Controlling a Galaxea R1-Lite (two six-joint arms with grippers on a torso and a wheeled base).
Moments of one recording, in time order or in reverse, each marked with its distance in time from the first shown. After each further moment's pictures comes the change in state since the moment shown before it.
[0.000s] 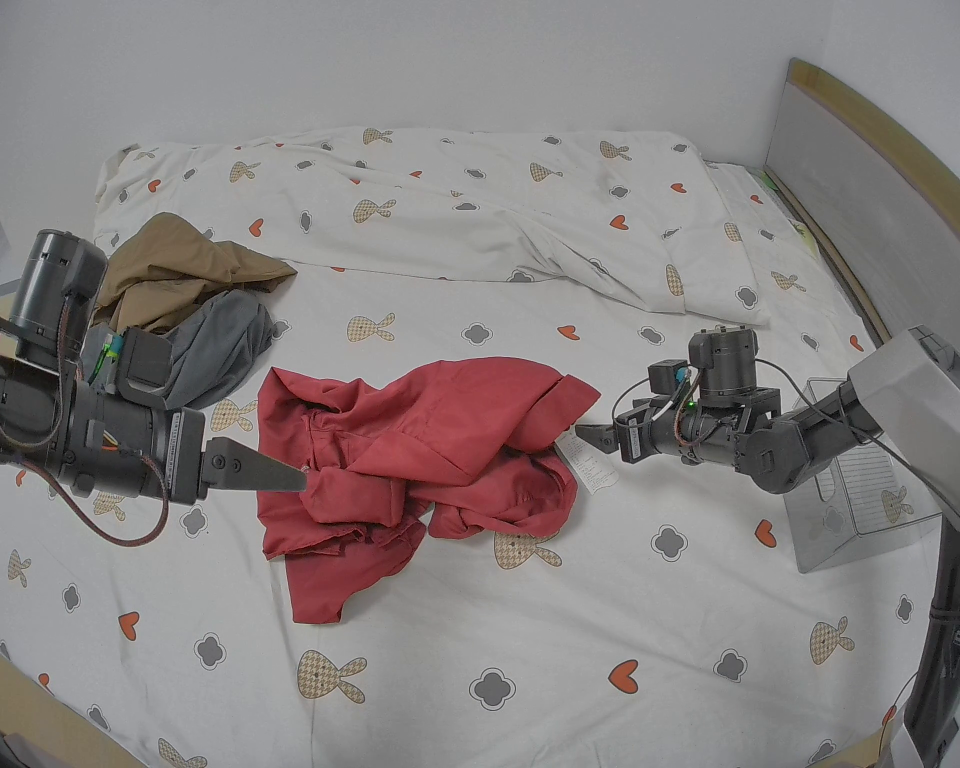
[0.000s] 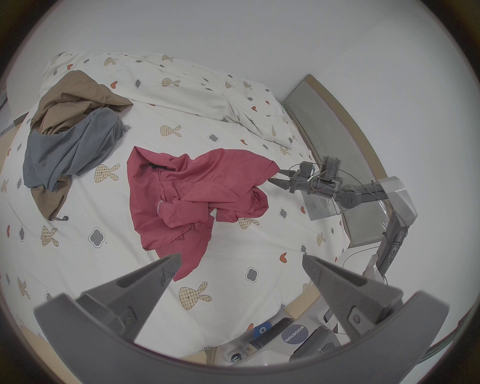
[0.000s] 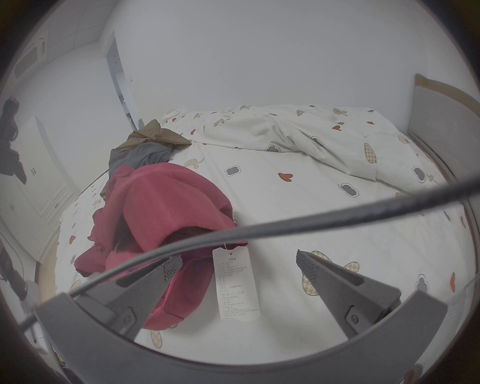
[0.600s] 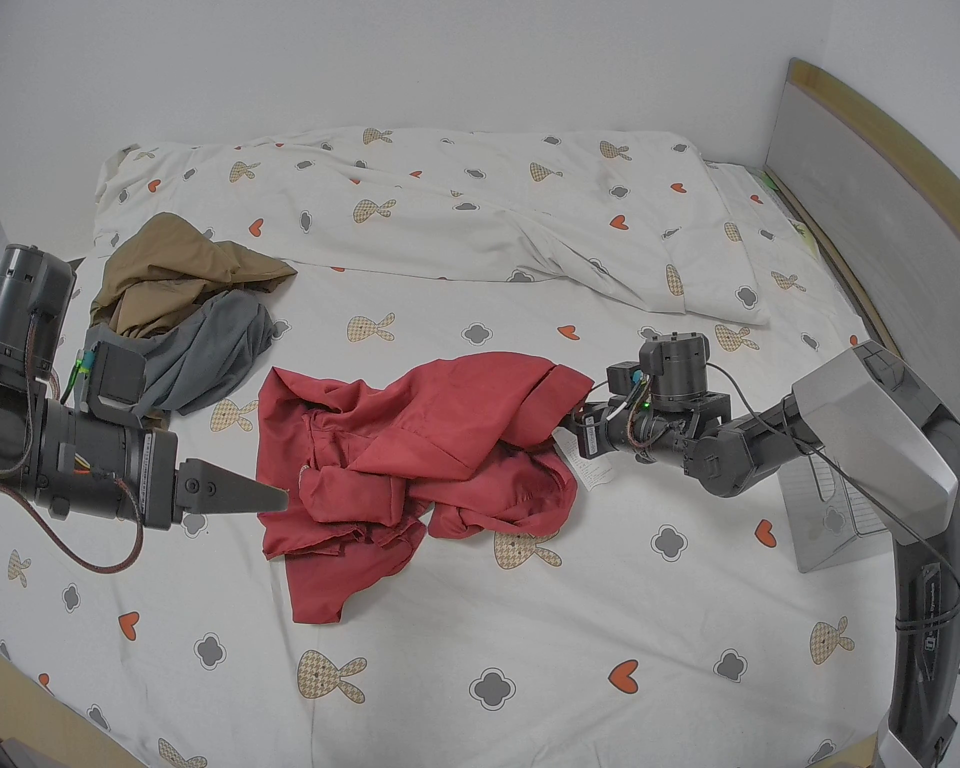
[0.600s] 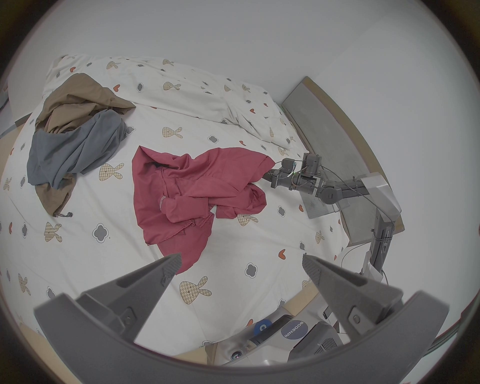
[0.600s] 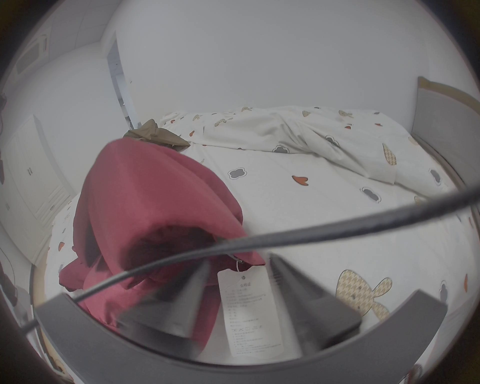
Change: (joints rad) left arm 0.002 -0.082 0.064 -0.001 0.002 0.002; right arm 0.058 0.156 -0.193 -0.006 -0.063 0.036
